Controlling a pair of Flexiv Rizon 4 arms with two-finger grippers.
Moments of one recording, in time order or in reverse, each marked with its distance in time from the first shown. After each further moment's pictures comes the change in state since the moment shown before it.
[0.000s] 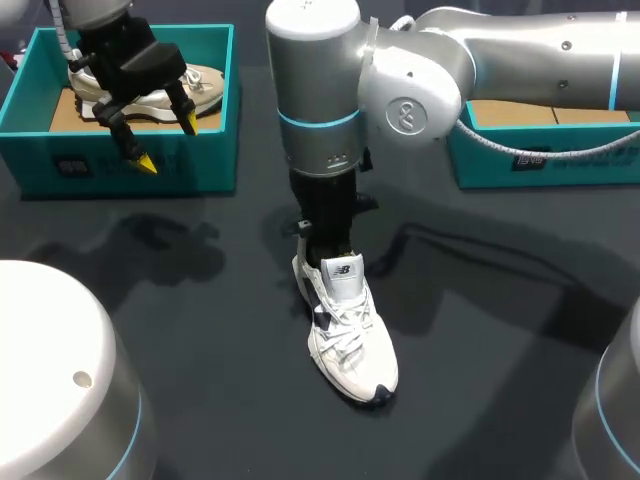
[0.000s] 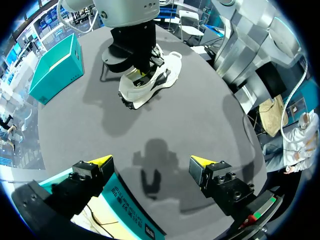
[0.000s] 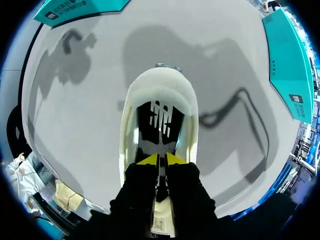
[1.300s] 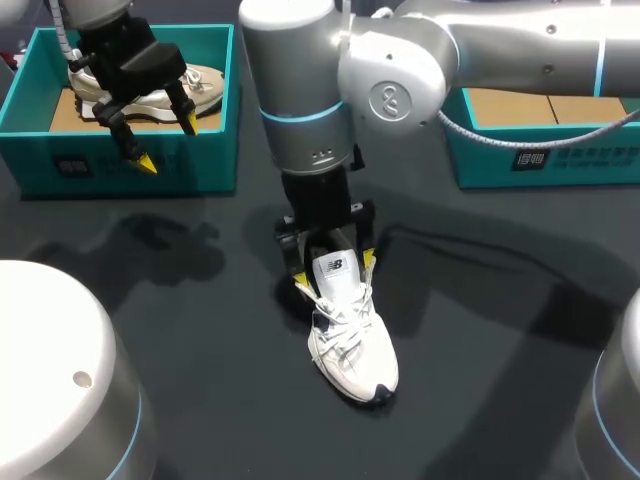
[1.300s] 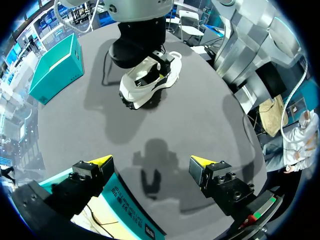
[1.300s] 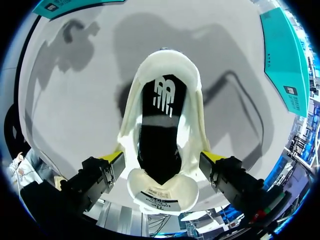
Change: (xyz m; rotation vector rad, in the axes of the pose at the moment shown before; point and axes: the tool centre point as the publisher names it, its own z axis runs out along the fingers) left arm 0.000 0.000 0.000 0.000 0.000 0.000; right arm 0.008 -0.023 -0.014 0.072 -0.044 0.010
